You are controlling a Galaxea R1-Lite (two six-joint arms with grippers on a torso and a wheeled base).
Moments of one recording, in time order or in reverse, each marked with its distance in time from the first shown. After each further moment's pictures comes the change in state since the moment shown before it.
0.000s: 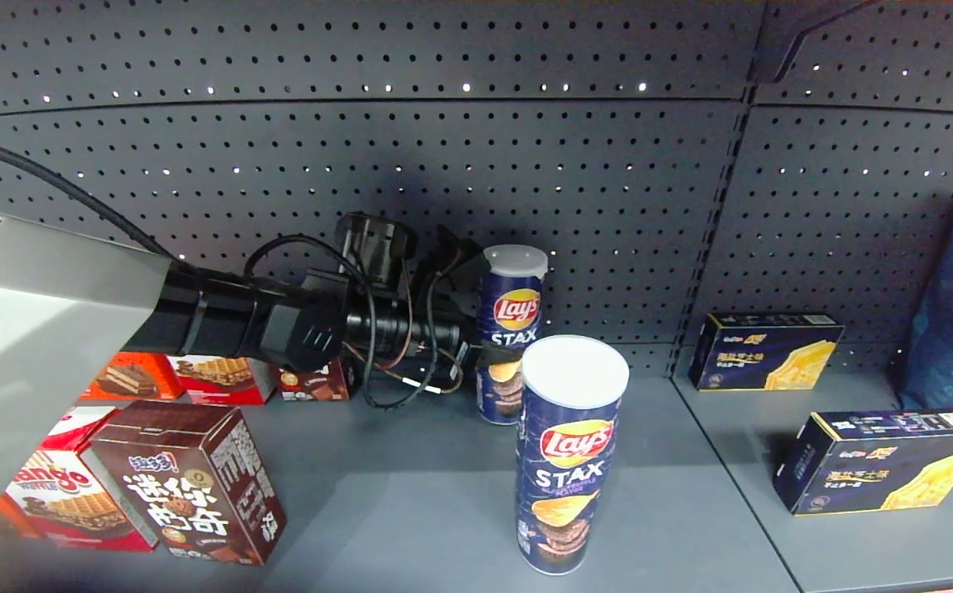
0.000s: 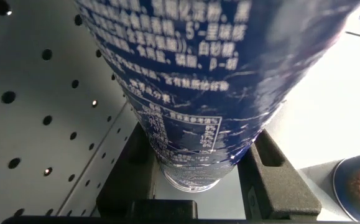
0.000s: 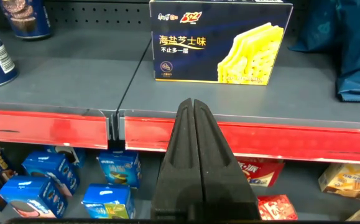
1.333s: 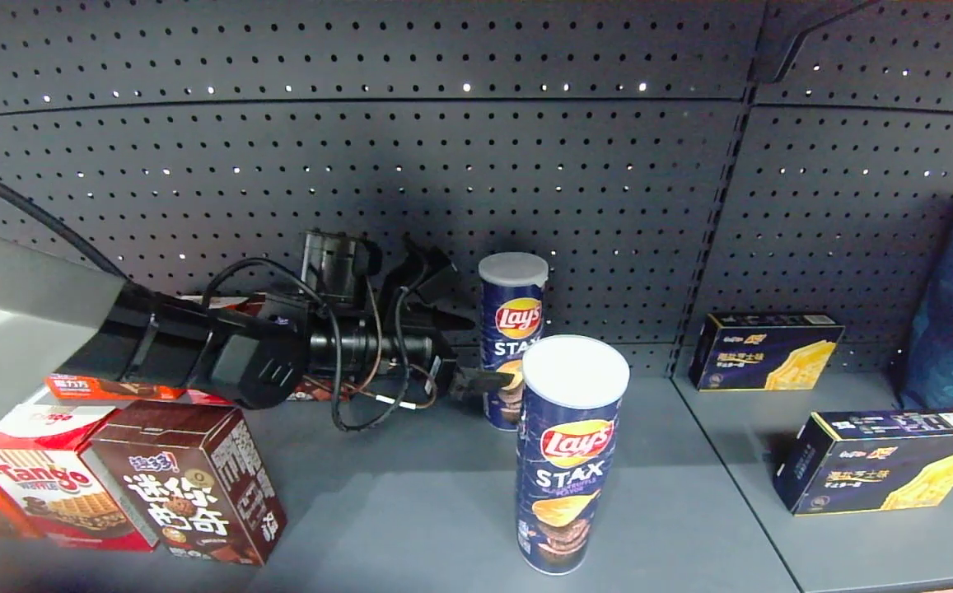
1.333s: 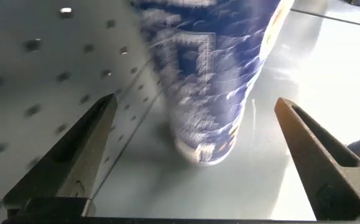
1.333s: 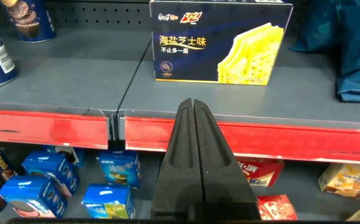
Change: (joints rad) left arm 0.036 -0.093 0.232 -0.208 0.006 0.001; right arm -0.001 0.000 0.000 0.000 0.000 0.000
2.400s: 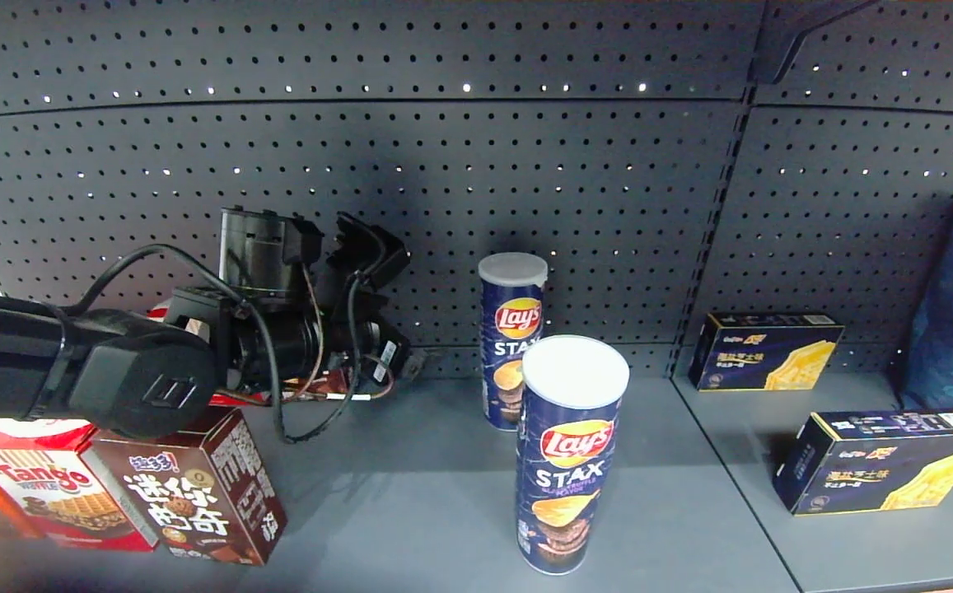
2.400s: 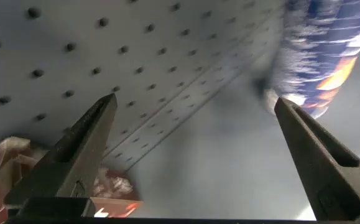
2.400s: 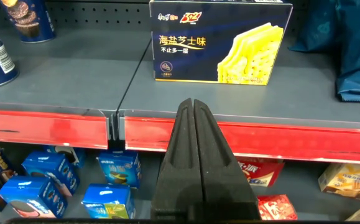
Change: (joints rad) left arm -0.001 -0.201 0.164 0.002 0.506 -0.001; right arm 0.000 0.000 0.000 0.000 0.000 0.000
